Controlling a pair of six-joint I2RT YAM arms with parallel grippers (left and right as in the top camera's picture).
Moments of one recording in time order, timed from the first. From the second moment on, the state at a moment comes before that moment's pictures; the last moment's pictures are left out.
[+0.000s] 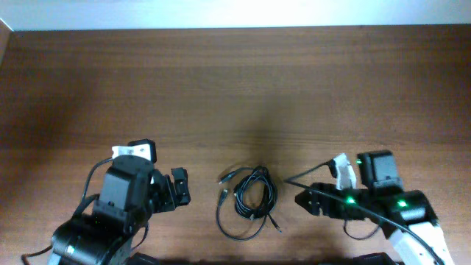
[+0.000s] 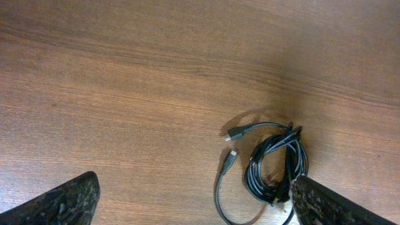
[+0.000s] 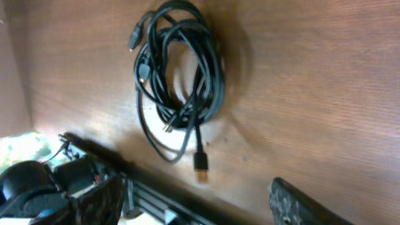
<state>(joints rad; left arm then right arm) -0.36 0.81 1.10 -1.21 -0.10 -0.50 0.19 0.95 0.68 -0.95 -0.59 0.37</state>
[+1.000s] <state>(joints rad) -0.41 1.23 1.10 -1.11 0.08 -0.20 0.22 1.17 1.20 -1.12 -0.51 0.27</state>
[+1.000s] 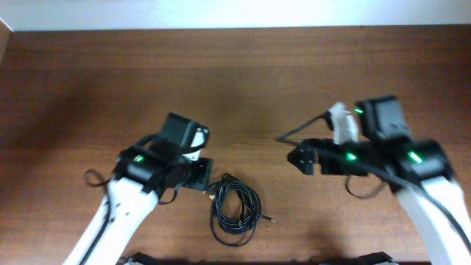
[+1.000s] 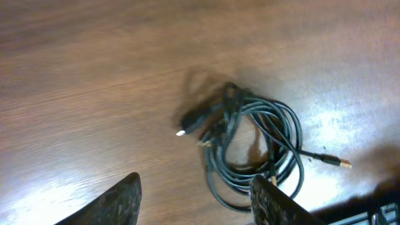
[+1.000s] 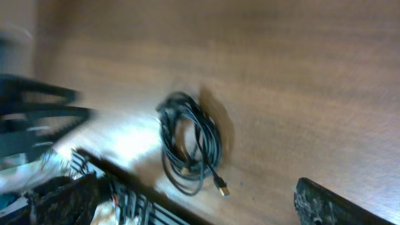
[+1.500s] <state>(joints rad) -0.64 1.75 1.05 -0.89 -0.03 -0.37 0.22 0.73 1.23 -1.26 -0.47 0.31</state>
